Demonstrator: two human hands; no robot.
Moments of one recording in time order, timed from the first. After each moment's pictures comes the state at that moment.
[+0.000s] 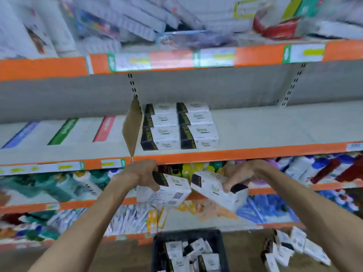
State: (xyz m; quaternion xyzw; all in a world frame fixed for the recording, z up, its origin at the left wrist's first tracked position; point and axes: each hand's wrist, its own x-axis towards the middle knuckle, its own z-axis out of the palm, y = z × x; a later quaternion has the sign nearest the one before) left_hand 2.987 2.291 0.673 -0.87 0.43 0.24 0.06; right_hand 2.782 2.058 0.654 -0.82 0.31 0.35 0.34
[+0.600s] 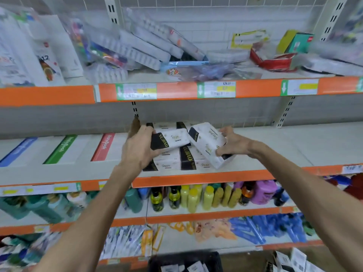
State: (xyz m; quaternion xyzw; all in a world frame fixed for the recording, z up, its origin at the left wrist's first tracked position) left_hand 3.039 2.247 0.736 -0.89 0.40 -0.10 -0.19; right_hand 2.850 2.009 0.747 -0.86 0.31 0.01 0.41
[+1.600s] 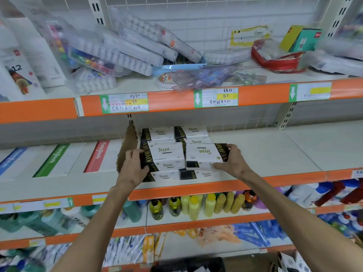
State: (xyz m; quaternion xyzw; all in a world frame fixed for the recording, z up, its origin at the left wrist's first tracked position) left_hand 3.085 2.235 0.669 -0.89 0.33 0.07 -0.30; right_hand 2.869 1.994 0.671 -0.80 0.42 -0.12 0.40
